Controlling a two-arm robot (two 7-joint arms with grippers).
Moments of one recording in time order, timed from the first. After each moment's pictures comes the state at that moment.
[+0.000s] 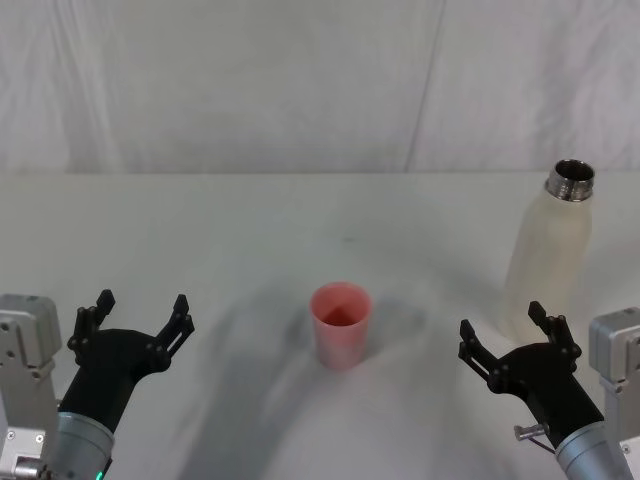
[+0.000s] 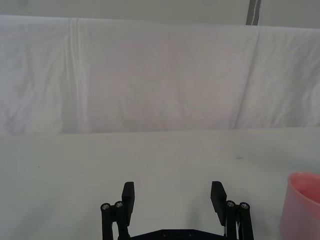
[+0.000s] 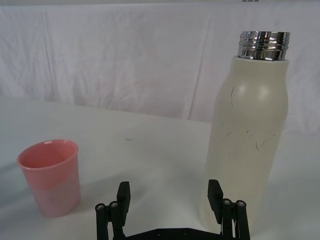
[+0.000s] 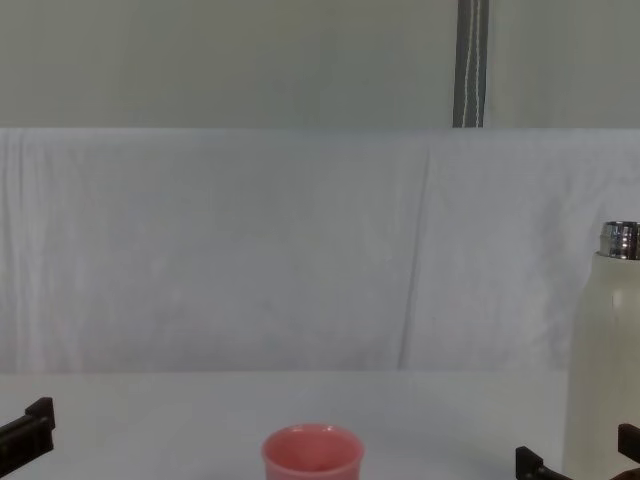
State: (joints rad) left arm 0.27 0.24 0.04 -1.85 -0.25 -0.02 -0.02; right arm -0.18 0.10 -0.18 -1.72 0.03 -0.06 0.14
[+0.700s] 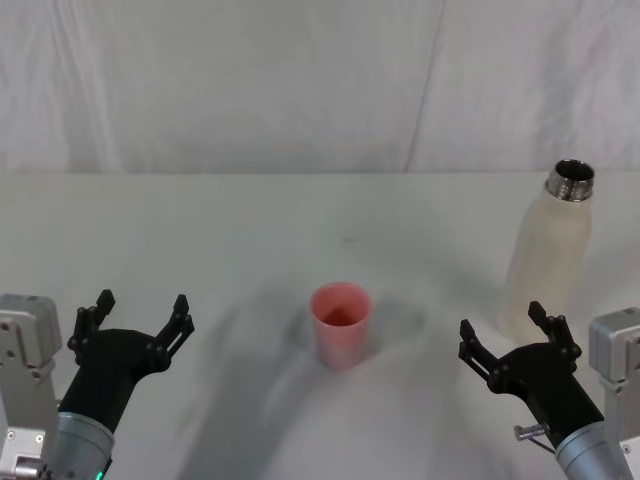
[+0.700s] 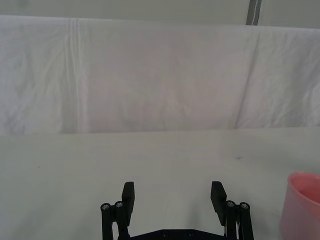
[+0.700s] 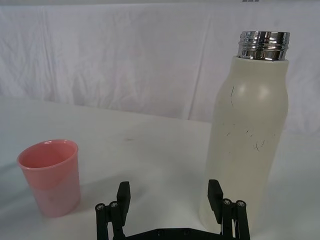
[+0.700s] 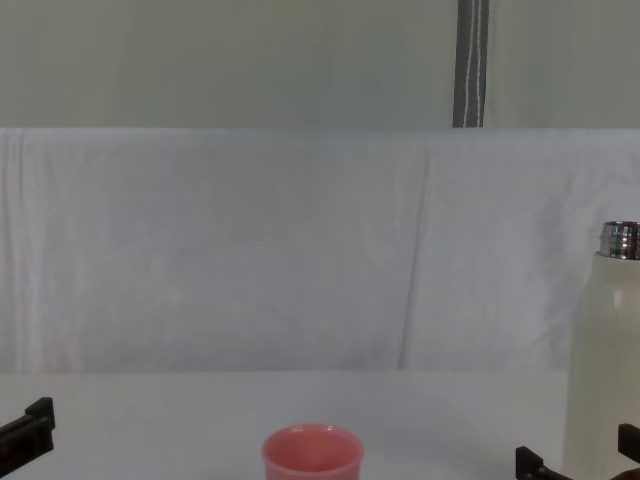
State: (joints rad) left arm 0.27 0.24 0.04 -1.85 -0.25 -0.02 -0.02; right arm -0.18 0.10 -0.18 -1.72 0.03 -0.06 0.14
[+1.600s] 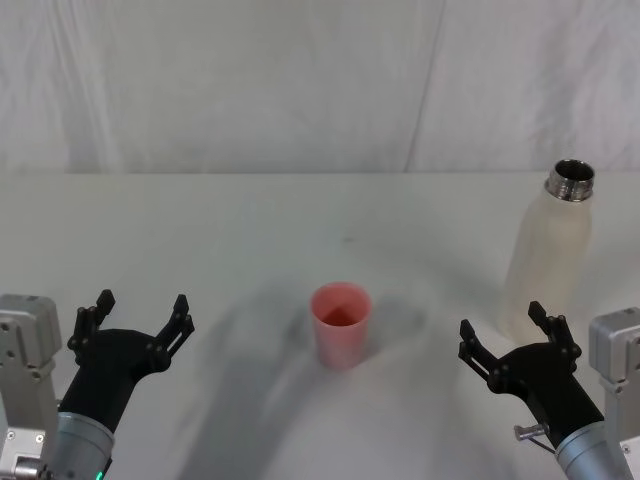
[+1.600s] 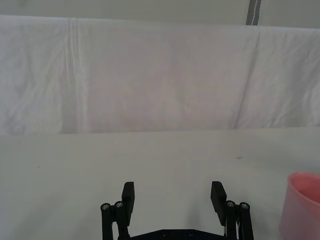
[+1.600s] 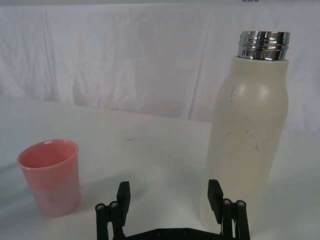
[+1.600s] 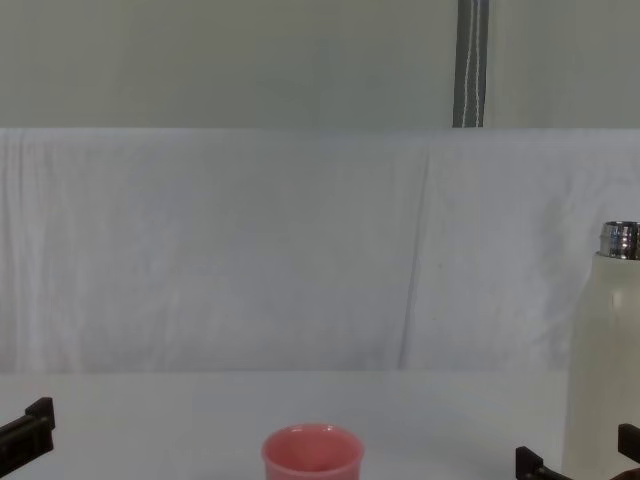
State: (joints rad) left arm 0.27 0.24 0.04 -1.85 -0.25 -0.02 -0.02; right arm -0.18 0.10 -0.18 -1.72 0.03 -0.06 0.14
